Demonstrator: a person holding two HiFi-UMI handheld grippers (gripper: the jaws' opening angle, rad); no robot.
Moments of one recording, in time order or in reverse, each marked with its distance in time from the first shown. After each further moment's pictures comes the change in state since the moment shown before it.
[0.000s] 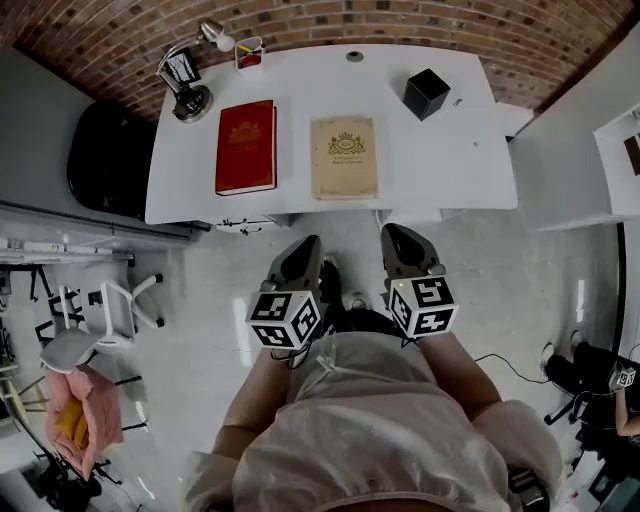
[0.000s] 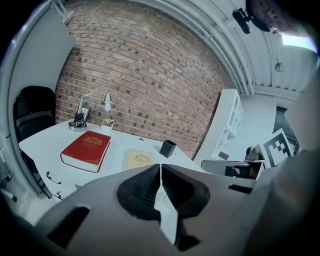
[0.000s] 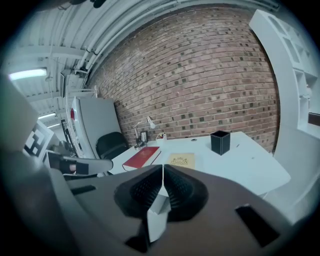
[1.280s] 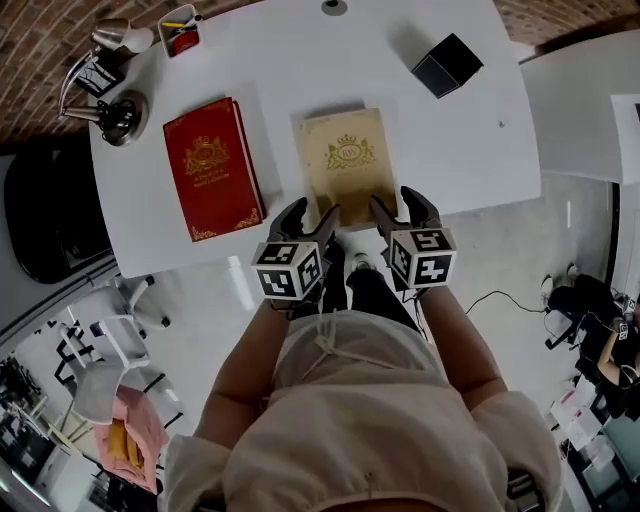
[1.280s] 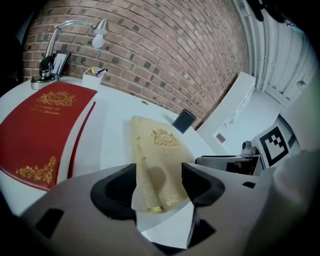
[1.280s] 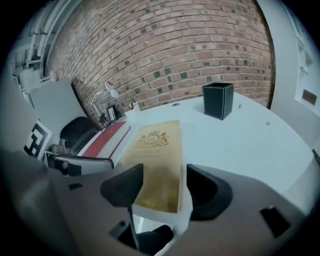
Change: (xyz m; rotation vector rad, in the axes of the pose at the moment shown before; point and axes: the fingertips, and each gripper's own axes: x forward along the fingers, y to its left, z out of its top) left arm 0.192 0.113 -0.056 -0.103 0.414 -0.158; right arm 0.187 -0.081 -0.072 0.208 0.347 -0.172
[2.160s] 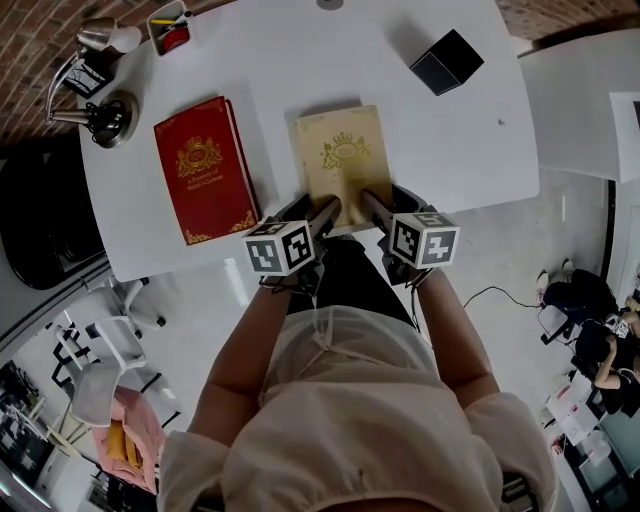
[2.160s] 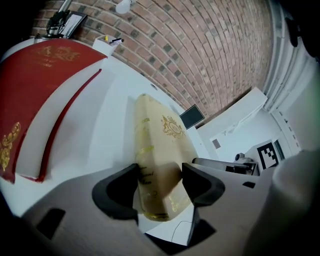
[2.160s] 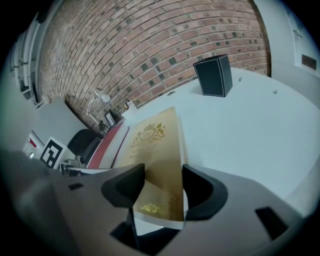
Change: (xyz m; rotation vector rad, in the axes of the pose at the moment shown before) left arm 0.033 0.011 -0.017 -0.223 0.120 -0.087; right arm 0.030 -0.002 -0.013 0.205 0.087 0.107
